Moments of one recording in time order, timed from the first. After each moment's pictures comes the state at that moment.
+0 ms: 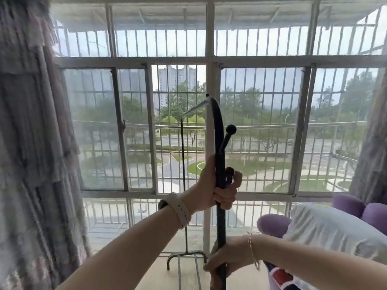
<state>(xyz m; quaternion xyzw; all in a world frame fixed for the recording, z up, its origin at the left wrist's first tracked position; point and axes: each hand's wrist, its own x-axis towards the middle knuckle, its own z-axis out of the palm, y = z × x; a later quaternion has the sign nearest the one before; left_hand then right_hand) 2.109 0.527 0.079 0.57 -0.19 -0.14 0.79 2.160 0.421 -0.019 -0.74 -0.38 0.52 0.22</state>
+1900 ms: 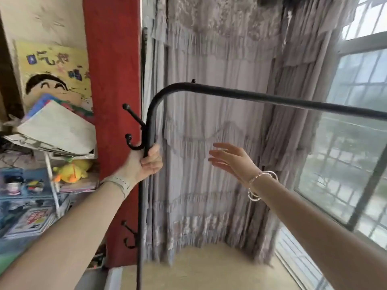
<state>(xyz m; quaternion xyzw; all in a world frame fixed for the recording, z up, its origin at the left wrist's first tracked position) 1.612 0.824 0.024 0.35 0.20 0.64 0.66 1.885 0.878 0.069 -0.30 -0.67 0.56 0.39</state>
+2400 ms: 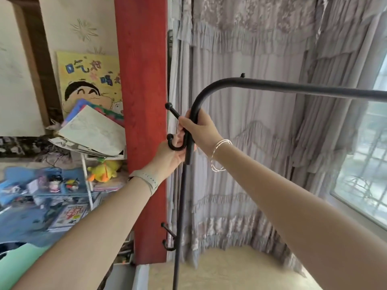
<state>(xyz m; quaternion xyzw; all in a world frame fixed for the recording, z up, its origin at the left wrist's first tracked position) 1.603 0.802 0.054 0.36 0.32 0.76 0.43 1.705 0.835 0.114 -0.13 -0.73 0.50 0.45</state>
